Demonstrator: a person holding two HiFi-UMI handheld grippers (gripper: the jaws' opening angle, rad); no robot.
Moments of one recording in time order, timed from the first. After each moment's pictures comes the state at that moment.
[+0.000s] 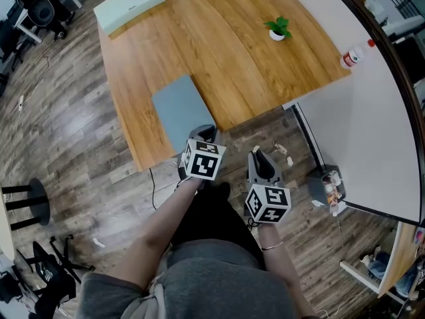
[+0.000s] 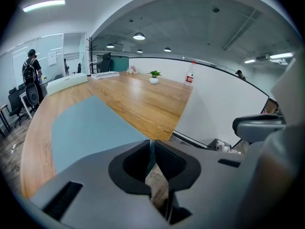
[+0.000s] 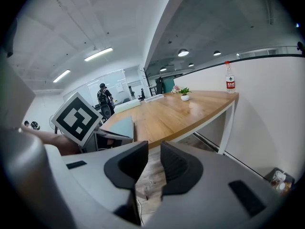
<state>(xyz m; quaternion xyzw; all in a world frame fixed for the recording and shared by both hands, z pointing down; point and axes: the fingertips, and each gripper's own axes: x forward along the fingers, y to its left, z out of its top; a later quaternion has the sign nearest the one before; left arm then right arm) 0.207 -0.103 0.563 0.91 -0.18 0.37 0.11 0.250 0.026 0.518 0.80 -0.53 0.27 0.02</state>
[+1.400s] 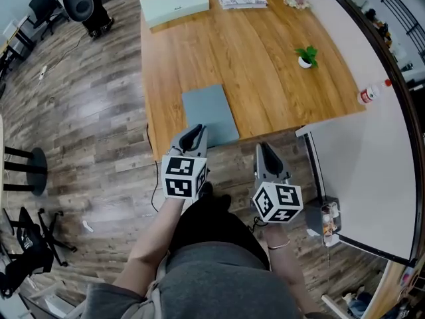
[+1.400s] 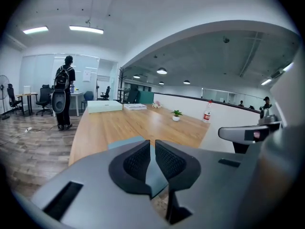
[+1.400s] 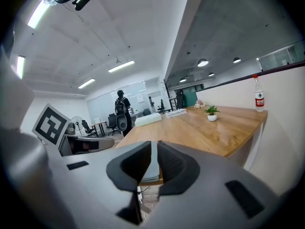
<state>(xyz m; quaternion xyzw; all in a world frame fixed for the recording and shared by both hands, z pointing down) 0.108 -0.140 0.446 0.92 -0.32 0.17 0.12 0.229 -0.029 0.438 0.75 -0.64 0.19 -0.01</state>
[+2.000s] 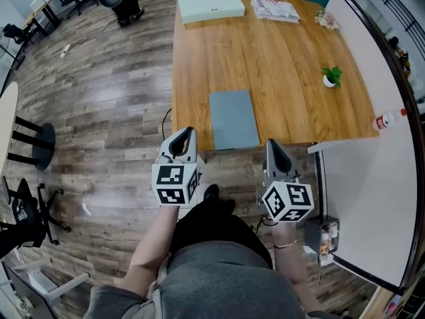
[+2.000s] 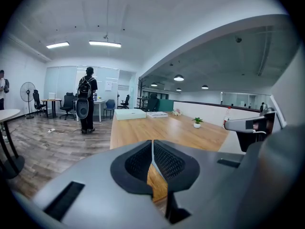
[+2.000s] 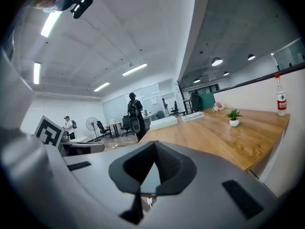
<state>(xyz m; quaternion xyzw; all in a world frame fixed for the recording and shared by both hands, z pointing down) 0.007 -0.157 0.425 0.88 -0.44 0.13 0.11 0.192 -0.066 0.409 0.69 -0.70 0.16 -0.02</state>
